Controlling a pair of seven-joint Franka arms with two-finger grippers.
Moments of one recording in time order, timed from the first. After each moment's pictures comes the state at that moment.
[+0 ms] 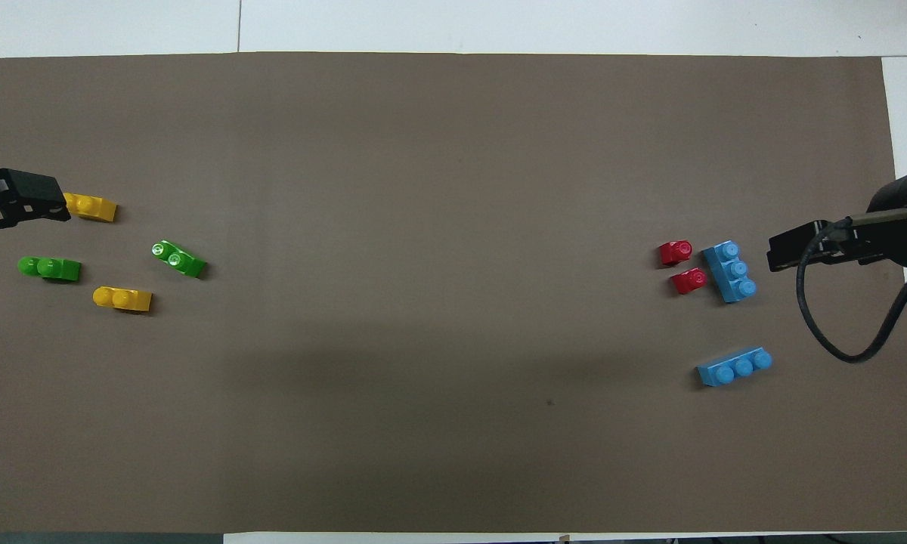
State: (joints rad) left arm 0.03 -0.11 -0.10 -1.67 0.08 1.69 -0.39; right arm -0.10 -0.04 0.15 -1.61 0.02 1.50 0.01
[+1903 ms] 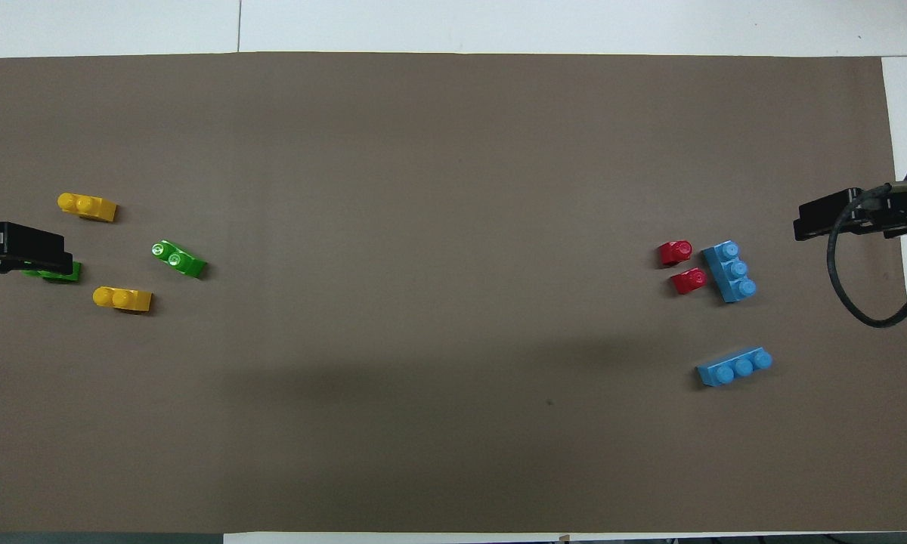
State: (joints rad) left arm 0.02 -0.09 -0.06 -1.63 0.01 1.51 -0.09; right arm -0.02 0.00 0.03 -1.57 0.01 1.55 0.01
